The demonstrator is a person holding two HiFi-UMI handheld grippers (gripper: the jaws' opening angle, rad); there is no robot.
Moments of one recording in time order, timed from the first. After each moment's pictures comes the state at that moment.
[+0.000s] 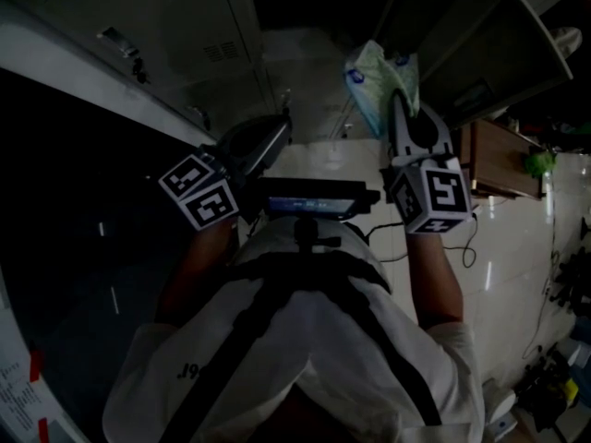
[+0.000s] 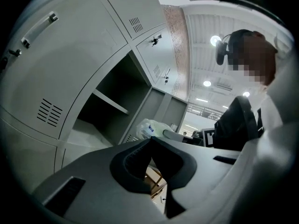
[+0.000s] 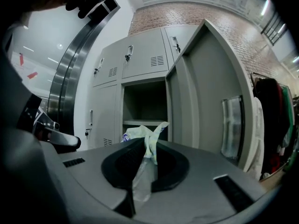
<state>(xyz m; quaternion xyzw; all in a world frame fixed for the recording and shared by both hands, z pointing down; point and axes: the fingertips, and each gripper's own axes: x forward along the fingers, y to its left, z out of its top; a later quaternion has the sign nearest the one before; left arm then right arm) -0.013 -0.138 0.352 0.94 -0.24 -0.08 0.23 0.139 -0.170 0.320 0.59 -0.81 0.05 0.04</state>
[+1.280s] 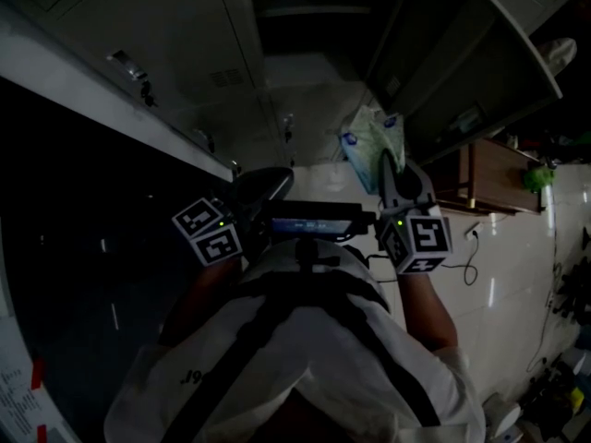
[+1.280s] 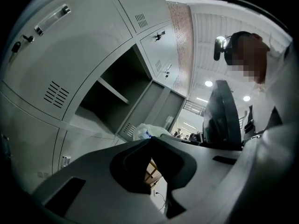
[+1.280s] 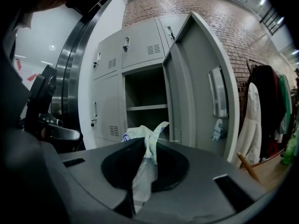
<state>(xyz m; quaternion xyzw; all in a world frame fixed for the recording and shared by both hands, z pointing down) -0.016 -0.106 0.383 0.94 -0.22 -0.06 0.26 0.136 -0.134 0.373 0.58 -0.80 0.11 0.06</state>
